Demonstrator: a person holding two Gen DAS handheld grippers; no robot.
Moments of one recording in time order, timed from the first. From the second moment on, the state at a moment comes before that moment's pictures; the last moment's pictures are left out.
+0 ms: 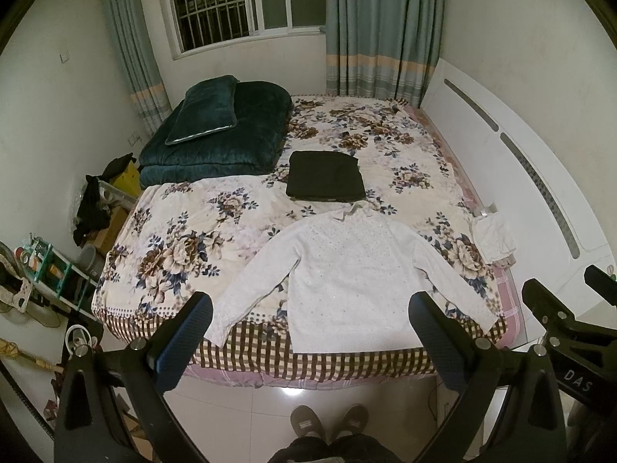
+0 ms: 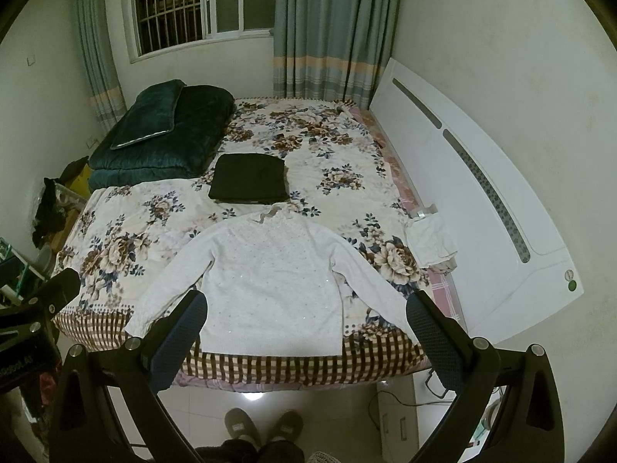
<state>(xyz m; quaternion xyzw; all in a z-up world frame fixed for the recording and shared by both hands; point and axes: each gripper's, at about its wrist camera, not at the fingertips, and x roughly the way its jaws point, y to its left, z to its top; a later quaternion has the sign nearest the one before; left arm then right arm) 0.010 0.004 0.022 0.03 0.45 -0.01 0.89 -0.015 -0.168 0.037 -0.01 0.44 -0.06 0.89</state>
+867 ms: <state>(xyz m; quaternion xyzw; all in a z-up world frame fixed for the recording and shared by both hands) 0.114 0.002 -0.094 0.06 0.42 0.02 0.90 0.023 -0.256 -0.078 0.12 0.47 -0.19 0.85</state>
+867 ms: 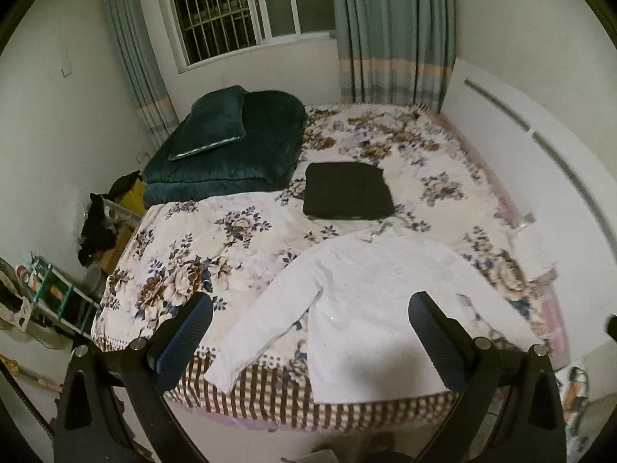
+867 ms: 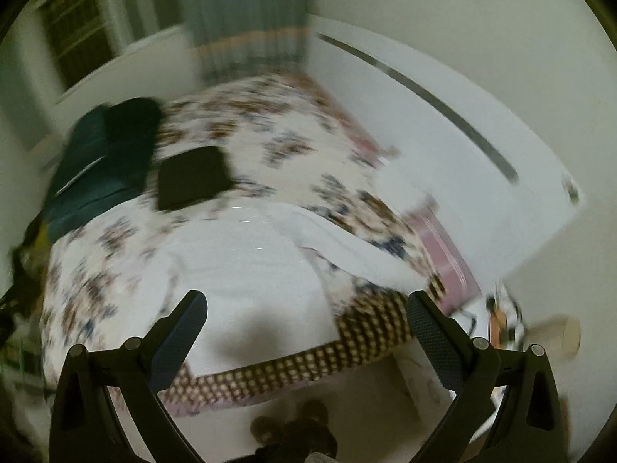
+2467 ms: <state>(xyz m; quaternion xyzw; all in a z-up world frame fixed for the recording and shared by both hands) 0.294 0.173 -0.474 0.04 0.56 0.27 0.78 0.485 -0.074 -0.530 0.03 0.61 0.05 0.79</state>
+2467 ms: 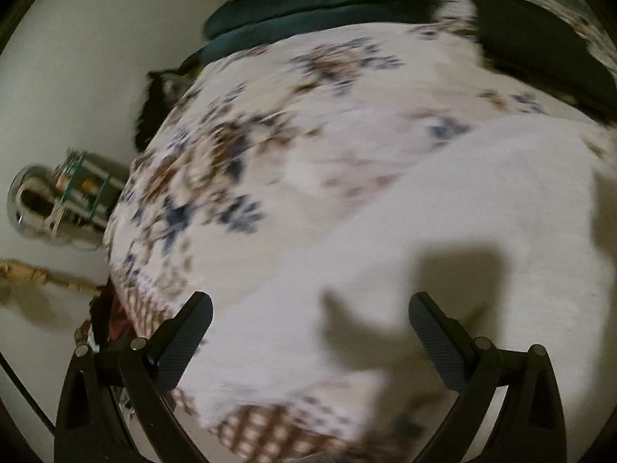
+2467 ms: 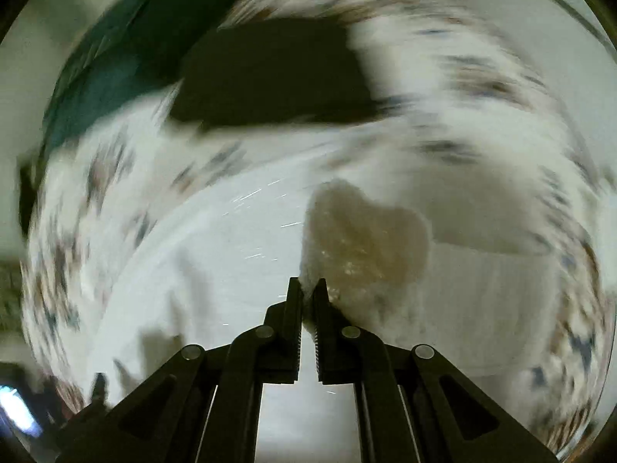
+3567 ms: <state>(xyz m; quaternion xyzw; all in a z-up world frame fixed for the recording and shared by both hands) 0.130 0.371 -0.548 -0.39 0.55 0.35 0.65 0.370 -0.109 -0.617 0.02 0.71 -0.04 0.70</state>
